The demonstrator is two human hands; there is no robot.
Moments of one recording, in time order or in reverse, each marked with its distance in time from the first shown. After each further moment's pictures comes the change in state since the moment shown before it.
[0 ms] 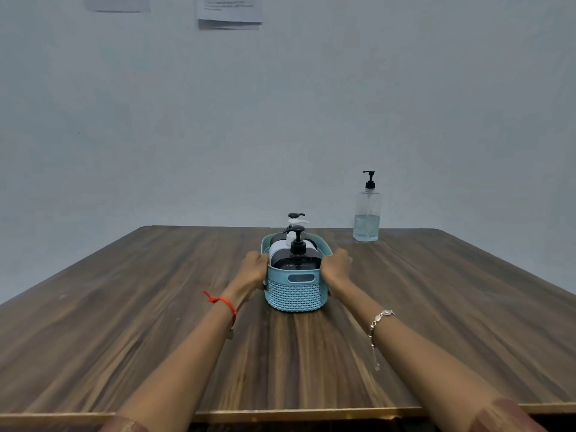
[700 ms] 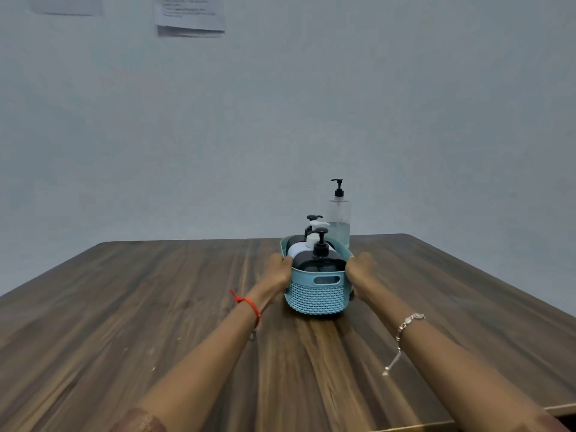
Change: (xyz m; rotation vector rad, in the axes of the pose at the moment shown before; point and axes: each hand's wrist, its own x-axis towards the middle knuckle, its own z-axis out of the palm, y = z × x) left_hand 0.005 0.048 0.098 0.040 -0.117 0.103; right_hand 0.058 0.032 -0.090 0.039 0.098 0.074
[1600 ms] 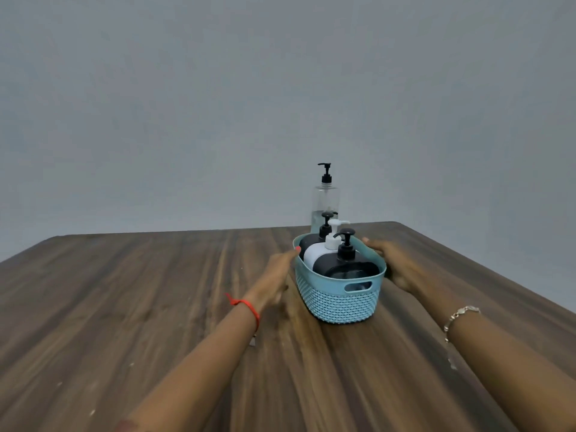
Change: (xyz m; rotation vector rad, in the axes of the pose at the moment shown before) left_hand 0.032 0.006 0.042 -0.404 -0.162 -0.258; right_hand 0.086 0.034 -0.062 0.288 -0.357 0.080
